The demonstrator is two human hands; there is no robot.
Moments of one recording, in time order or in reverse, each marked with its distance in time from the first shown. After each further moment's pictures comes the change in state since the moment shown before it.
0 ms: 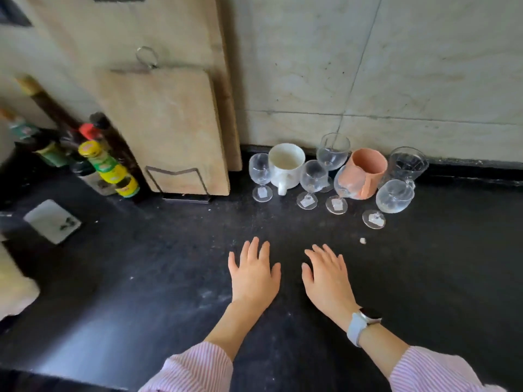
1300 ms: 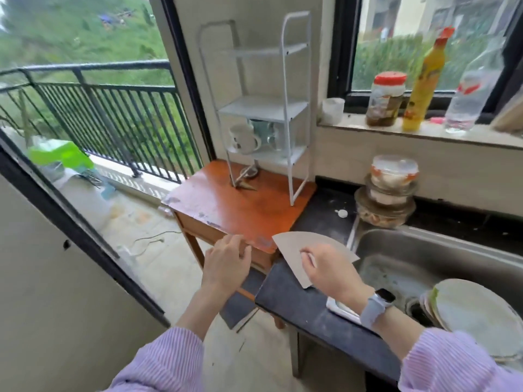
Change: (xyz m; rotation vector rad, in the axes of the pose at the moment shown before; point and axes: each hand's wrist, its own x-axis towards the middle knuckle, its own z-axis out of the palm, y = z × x) left_hand -1.090 -0.490 -0.106 -0.118 1.028 -1.752; right_hand -0.860 -0.689 0.358 -0.059 -0.797 -1.949
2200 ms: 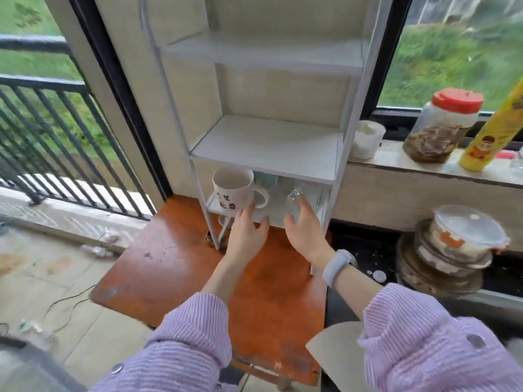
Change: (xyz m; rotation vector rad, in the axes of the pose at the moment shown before) left_hand 0.411 -0.059 0.074 -0.524 -0.202 0.076; right_hand 0.402 -0.029 0.054 0.450 0.256 0.404
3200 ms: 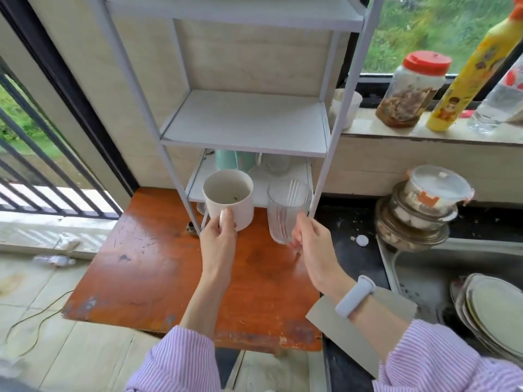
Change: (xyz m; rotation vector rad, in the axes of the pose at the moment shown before) left_hand -0.030 -0.039 -0.019 -0.604 0.079 -0.129; right_hand -0.063 0.017 0.016 0.527 0.230 0.209
